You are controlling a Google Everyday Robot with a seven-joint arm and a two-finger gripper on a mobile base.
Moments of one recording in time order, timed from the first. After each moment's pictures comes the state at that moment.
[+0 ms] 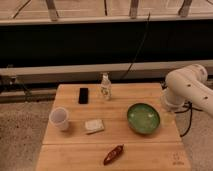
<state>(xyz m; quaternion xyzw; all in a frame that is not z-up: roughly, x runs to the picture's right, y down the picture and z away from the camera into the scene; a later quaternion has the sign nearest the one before) 0.284 0.105 0.685 -0.28 0.02 0.02 0.96</state>
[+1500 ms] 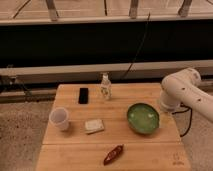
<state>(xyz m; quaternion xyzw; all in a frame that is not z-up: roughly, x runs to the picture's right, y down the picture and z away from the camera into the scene) 0.281 0.114 0.713 -0.28 0.02 0.02 0.96</state>
